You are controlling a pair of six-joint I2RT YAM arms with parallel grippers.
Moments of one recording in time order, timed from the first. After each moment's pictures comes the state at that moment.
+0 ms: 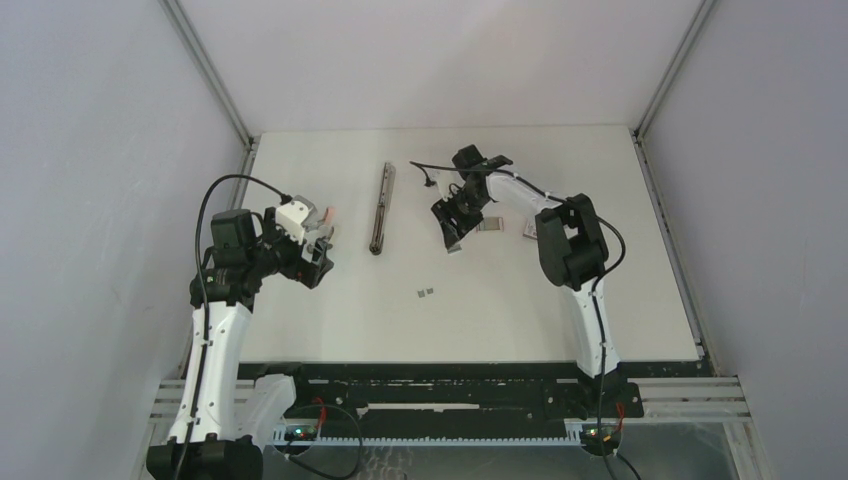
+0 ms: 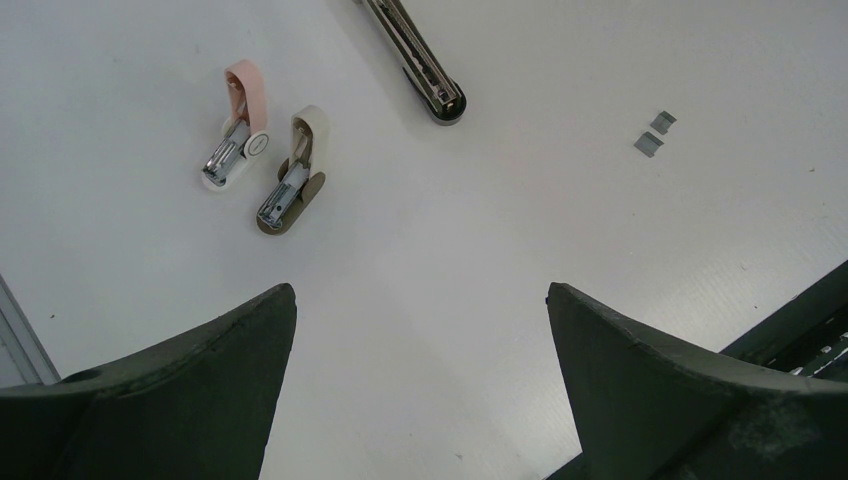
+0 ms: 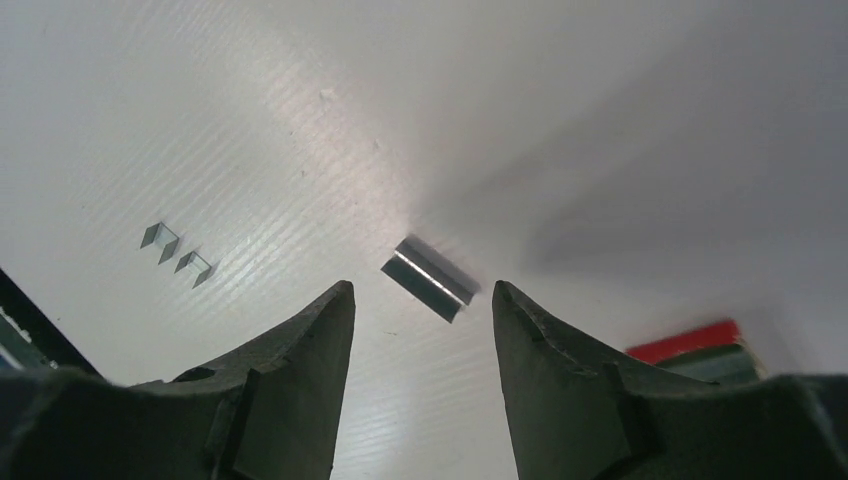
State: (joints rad) left arm 0.09 0.85 0.90 -0.74 0.53 0.46; right arm 0.48 2.24 1.84 -0.88 -0.46 -0.30
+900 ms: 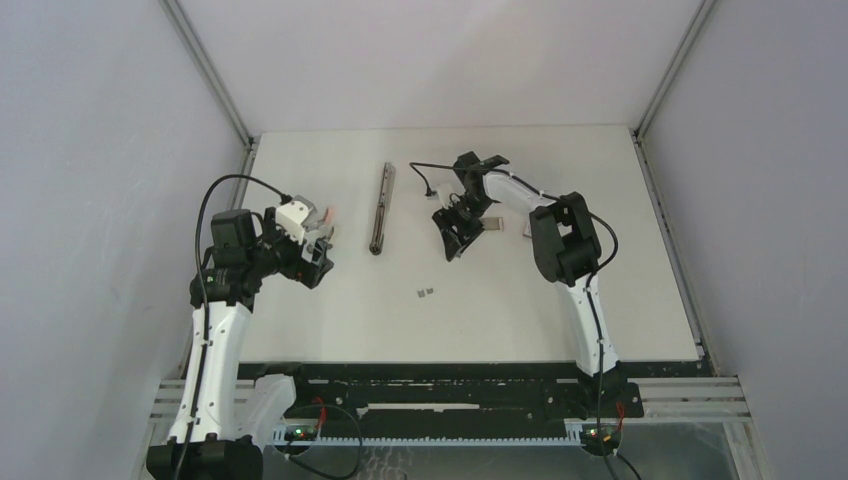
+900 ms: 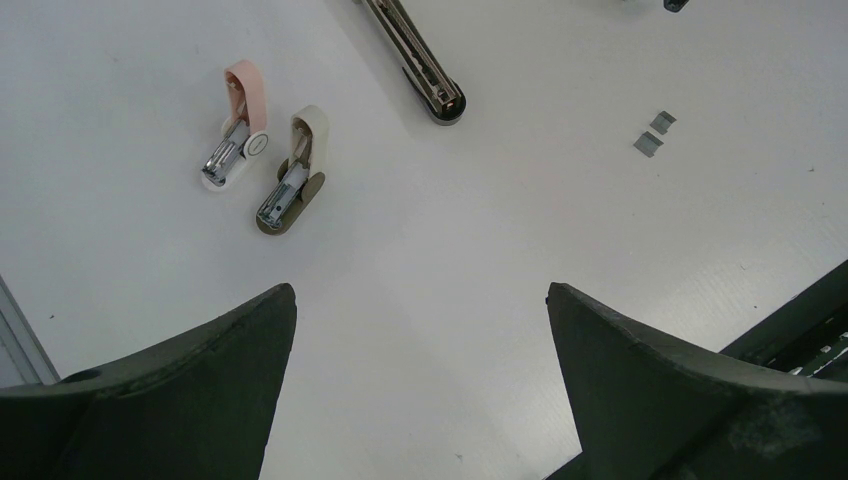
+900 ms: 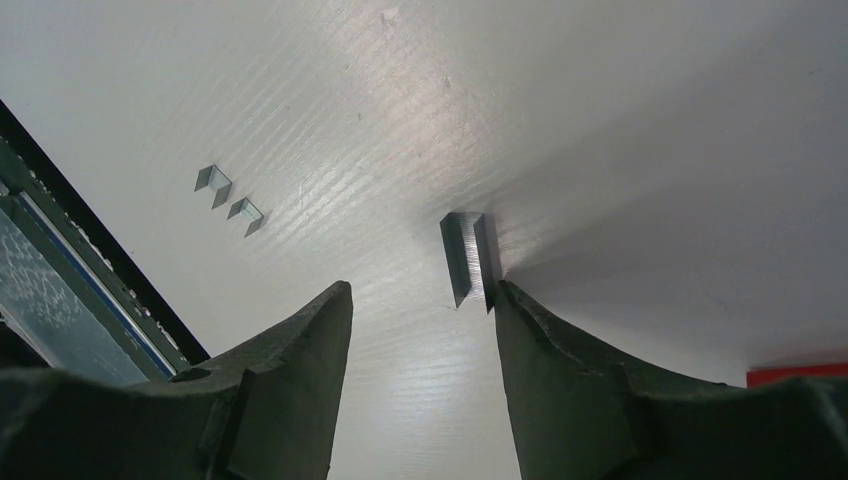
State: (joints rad) left arm 0.09 0.85 0.90 -0.74 0.53 0.46; right arm 0.47 2.33 1.91 -1.07 -0.58 -0.33
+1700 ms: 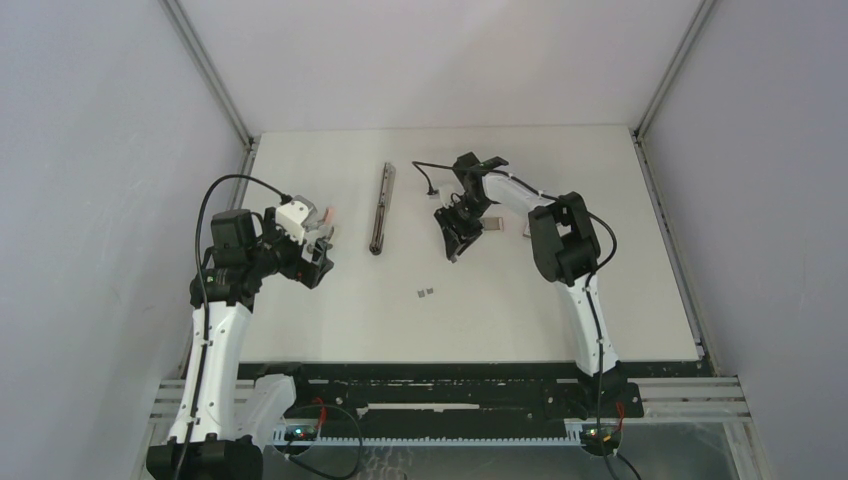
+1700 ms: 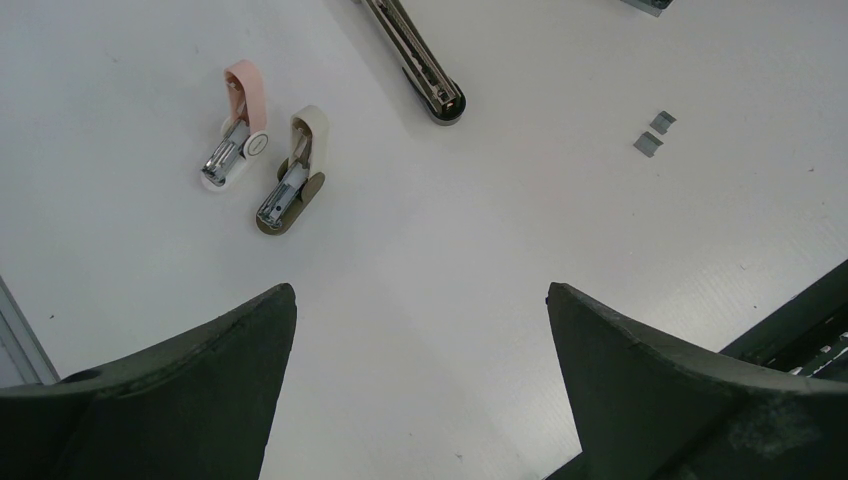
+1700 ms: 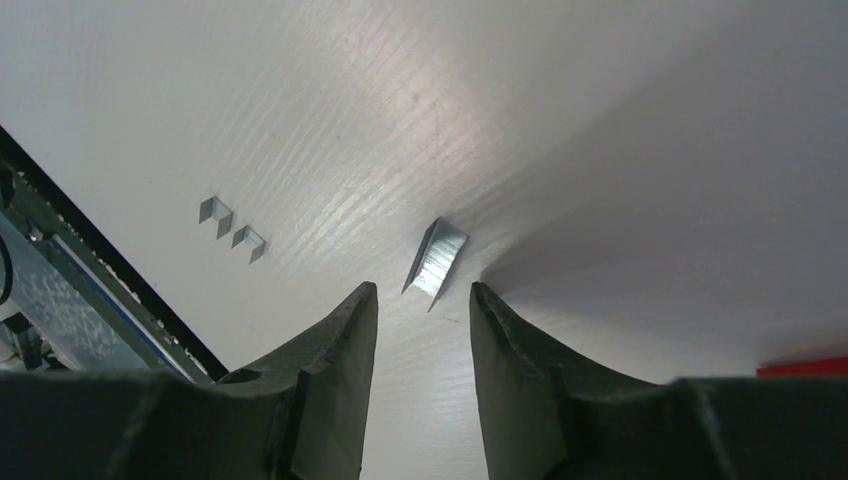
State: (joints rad) left arm 0.09 0.85 0.90 -0.74 0.53 0.46; right arm 0.46 2.34 1.91 -1.05 -0.57 -0.22
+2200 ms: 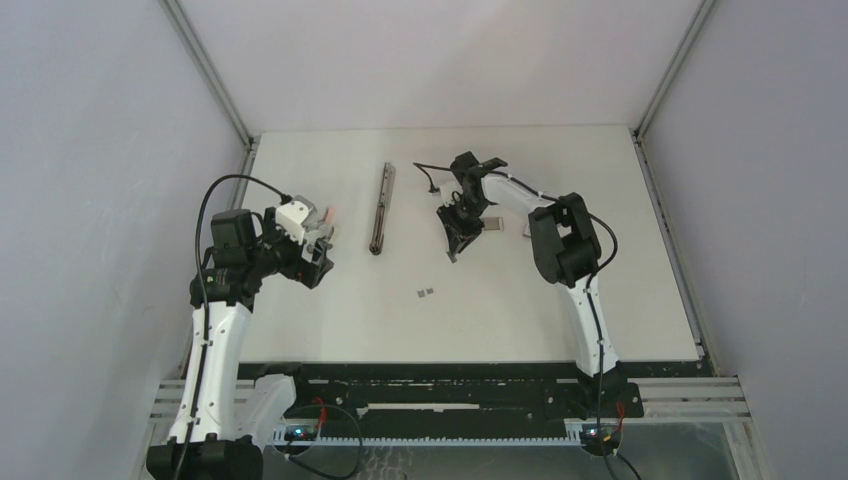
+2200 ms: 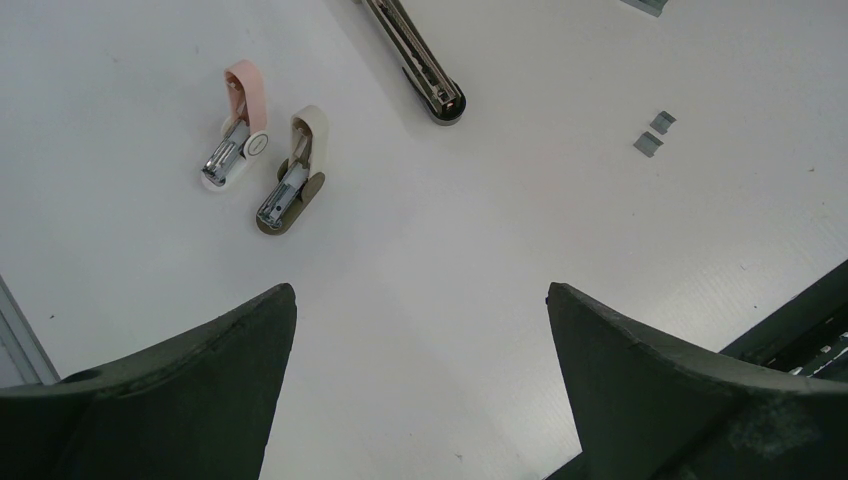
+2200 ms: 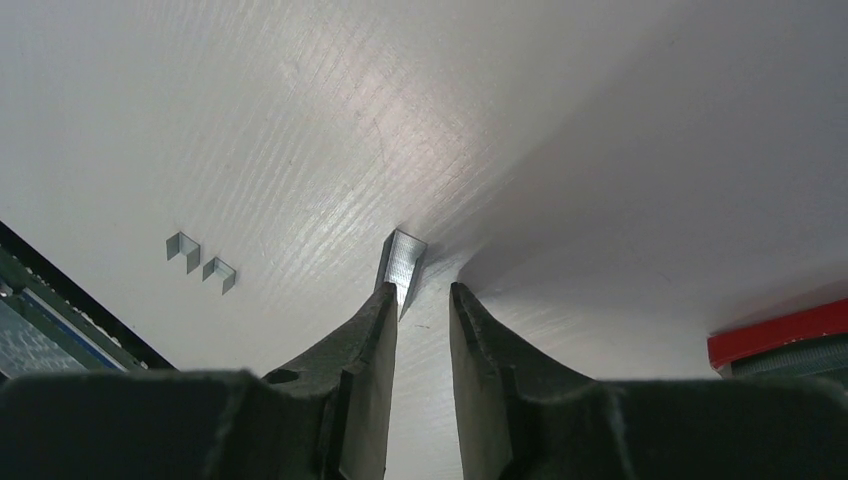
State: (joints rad) left arm 0.09 0.85 0.90 -0.74 0.53 0.46; right arm 0.48 2.32 1.88 -0.99 -0.46 -0.13
